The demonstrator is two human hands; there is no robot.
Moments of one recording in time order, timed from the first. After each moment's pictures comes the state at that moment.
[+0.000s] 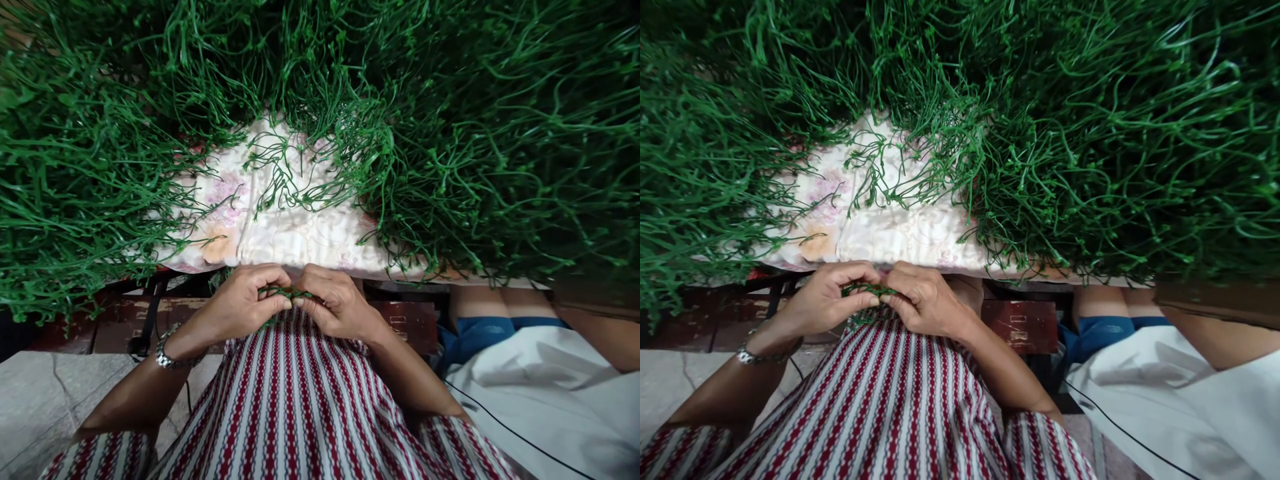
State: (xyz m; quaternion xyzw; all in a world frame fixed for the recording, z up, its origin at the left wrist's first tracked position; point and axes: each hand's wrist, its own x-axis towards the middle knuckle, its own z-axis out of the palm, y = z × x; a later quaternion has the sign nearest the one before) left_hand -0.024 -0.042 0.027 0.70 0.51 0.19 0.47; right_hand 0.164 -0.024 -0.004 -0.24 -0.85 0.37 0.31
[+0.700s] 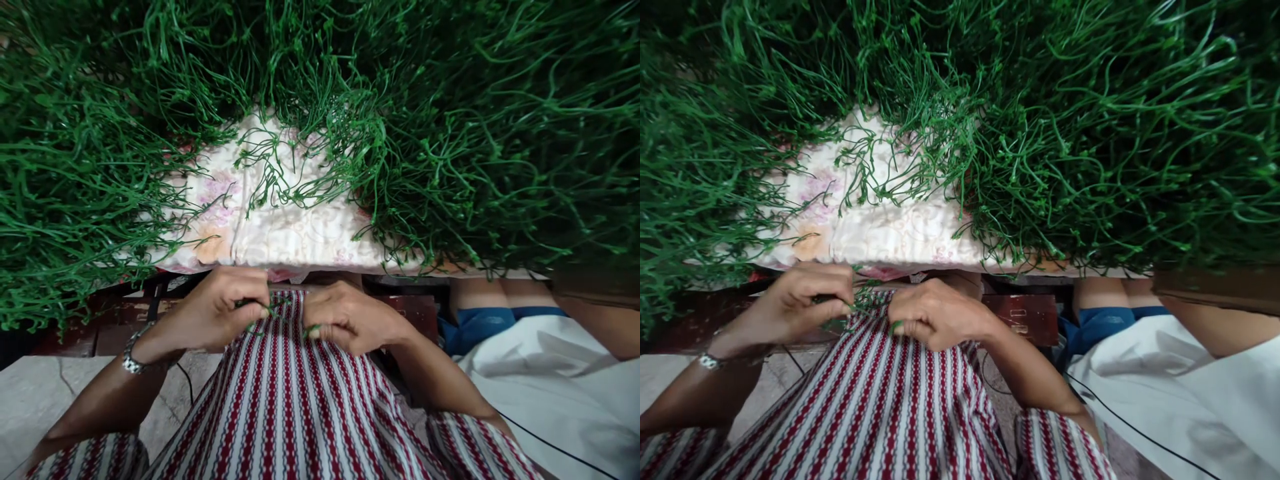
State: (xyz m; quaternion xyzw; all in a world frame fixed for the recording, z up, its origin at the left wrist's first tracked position) left_hand -0.034 -0.038 0.045 0.79 0.39 0.18 0.43; right_hand 0.192 -0.019 0.010 -0.12 -0.84 0.50 0.17
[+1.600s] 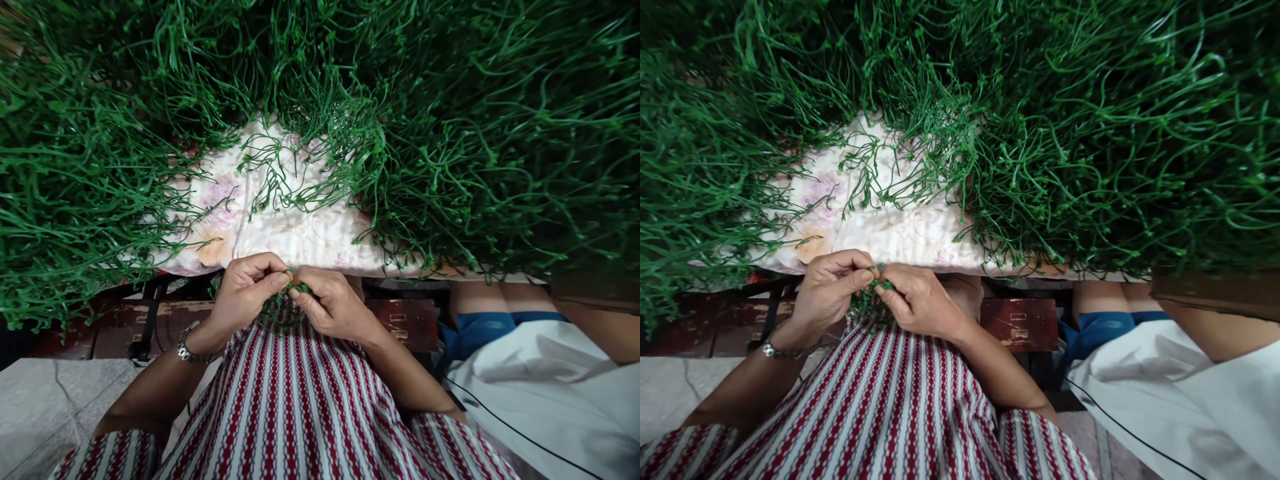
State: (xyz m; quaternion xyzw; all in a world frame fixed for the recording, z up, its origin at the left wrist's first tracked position) left_hand -0.006 -0.041 0.011 0.46 0.50 0.42 0.60; right_hand 0.159 -0.028 0.003 -0.30 -0.81 0.39 0.32
